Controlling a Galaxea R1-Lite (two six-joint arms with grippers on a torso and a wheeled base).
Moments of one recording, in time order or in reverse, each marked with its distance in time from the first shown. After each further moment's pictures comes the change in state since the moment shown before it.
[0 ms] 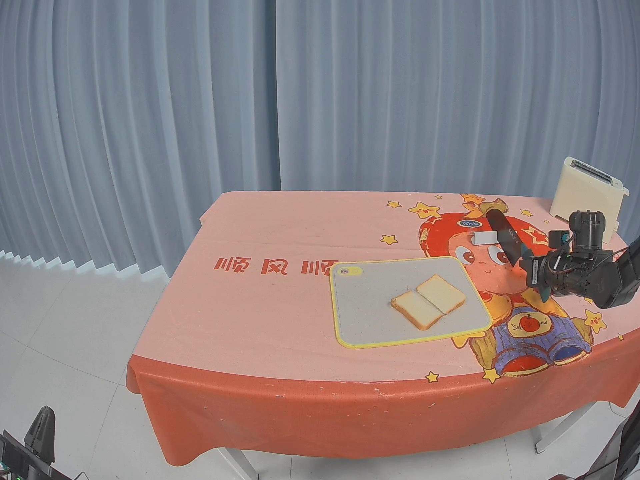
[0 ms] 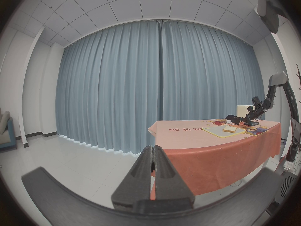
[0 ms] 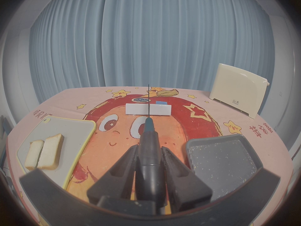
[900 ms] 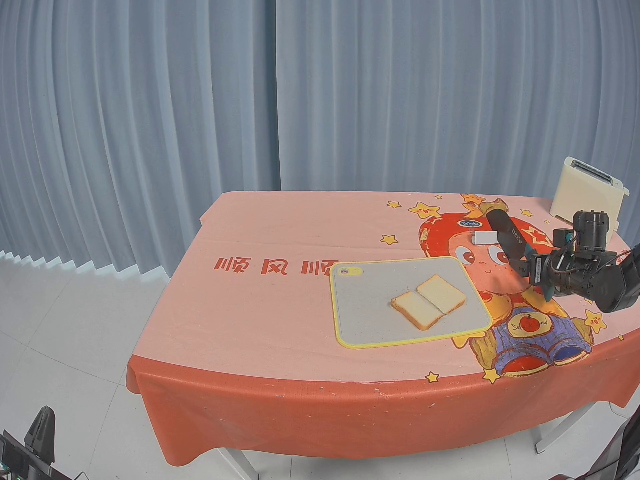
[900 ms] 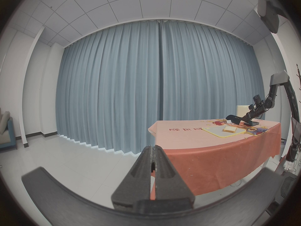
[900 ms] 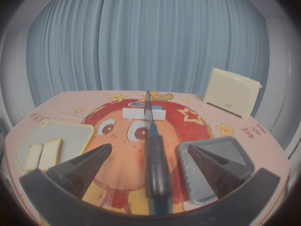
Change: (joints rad) left arm 0.000 0.000 0.000 0.000 0.000 0.000; right arm 0.009 -0.035 0.041 -0.043 -0.053 0.011
